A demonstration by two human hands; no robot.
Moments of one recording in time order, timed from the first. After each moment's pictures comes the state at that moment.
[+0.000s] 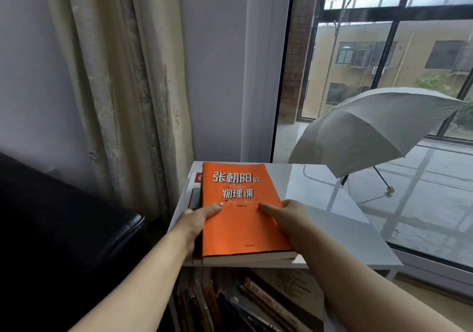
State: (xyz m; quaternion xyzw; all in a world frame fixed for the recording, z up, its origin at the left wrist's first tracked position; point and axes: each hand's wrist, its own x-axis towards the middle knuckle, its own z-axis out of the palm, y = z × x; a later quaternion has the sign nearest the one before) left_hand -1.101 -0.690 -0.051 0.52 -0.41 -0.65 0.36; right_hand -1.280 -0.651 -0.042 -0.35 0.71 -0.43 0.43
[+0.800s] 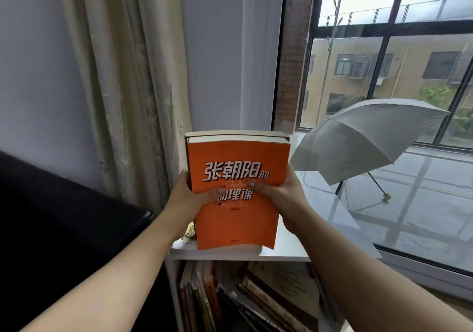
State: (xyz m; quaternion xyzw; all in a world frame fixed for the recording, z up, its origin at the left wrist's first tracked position) left_hand -1.090 -0.648 0.011 0.40 -0.56 -0.54 0.48; right_hand -1.272 -0.615 0.011 -0.49 0.49 -0.60 0.40
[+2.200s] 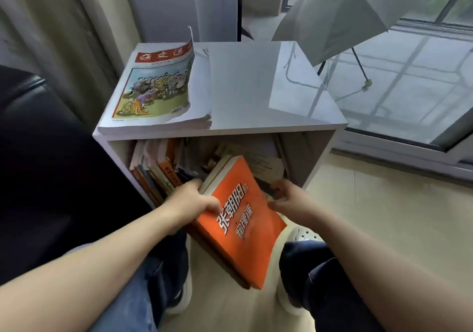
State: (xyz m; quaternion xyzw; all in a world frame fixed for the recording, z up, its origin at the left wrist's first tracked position) left_hand -1.144 -0.555 -0.162 0.59 -0.63 -0.49 0.06; right_hand -1.355 -0.492 -0.197 -0.49 0.76 -0.19 0.38
